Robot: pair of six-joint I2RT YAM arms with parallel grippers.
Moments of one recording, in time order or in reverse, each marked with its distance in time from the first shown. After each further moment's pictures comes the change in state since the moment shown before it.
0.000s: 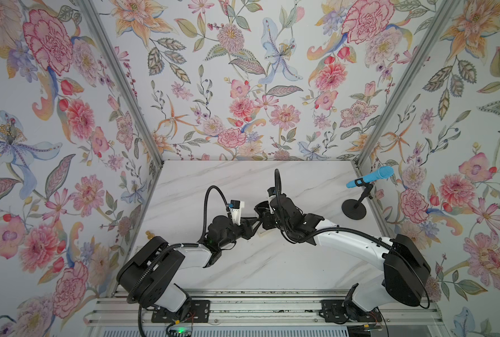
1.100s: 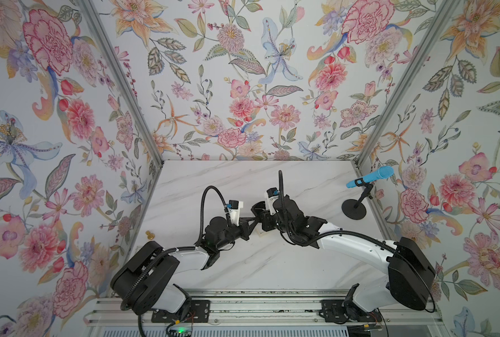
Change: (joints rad) left arm 0.000 -0.071 -0.027 0.006 0.002 0.029; right arm 0.004 -0.055 -0.055 0.087 -0.090 0.008
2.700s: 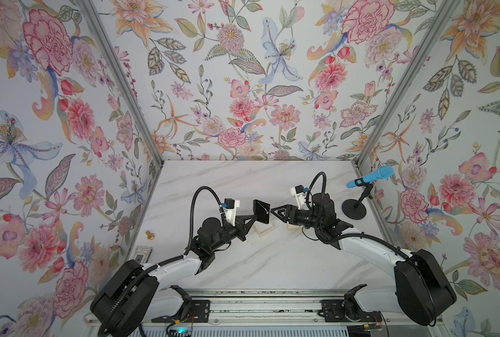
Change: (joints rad) left arm 0.000 -0.191 -0.010 -0.117 -0.004 0.069; right arm -0.368 -0.098 -0.283 0.387 -0.661 0.269
